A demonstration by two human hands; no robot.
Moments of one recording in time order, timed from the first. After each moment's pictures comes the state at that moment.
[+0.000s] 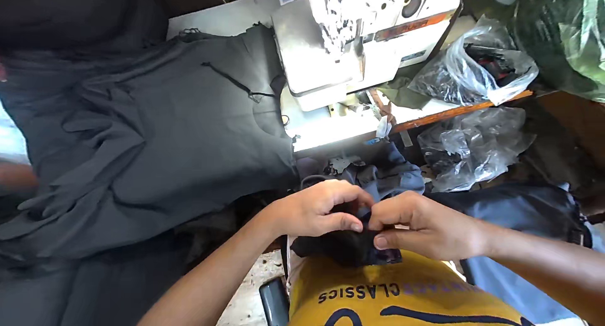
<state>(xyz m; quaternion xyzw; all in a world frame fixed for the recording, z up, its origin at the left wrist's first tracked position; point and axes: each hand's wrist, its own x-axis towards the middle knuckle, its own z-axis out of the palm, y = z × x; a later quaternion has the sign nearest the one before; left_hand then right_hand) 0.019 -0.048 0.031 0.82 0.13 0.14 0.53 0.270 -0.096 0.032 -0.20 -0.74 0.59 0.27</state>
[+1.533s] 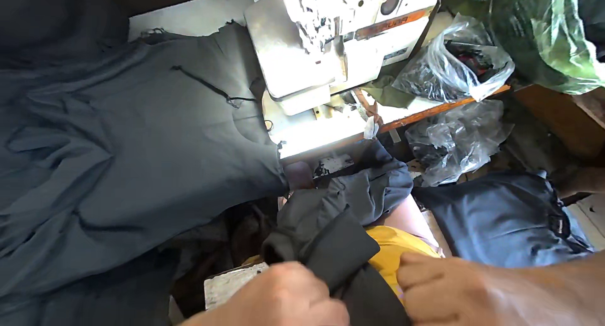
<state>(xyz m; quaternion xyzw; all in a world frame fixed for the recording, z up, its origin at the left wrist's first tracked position) 0.003 -0.115 0.127 0.93 0.12 0.13 0.31 0.279 -0.136 0.099 -0.12 -0.85 0.44 0.25</state>
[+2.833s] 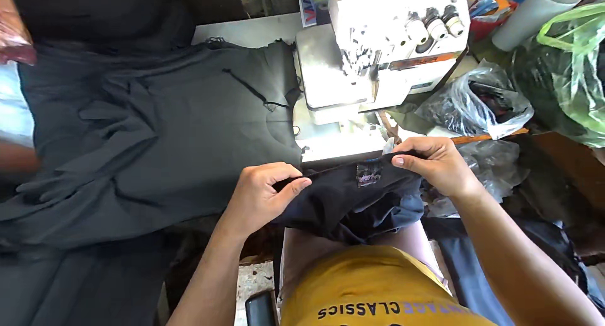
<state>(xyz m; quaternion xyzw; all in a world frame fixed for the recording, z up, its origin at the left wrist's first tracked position) -0.053 -0.051 0.036 0.80 0.44 0.36 0.20 0.294 -0.012 0.022 -0.37 -0.68 0.45 0.44</state>
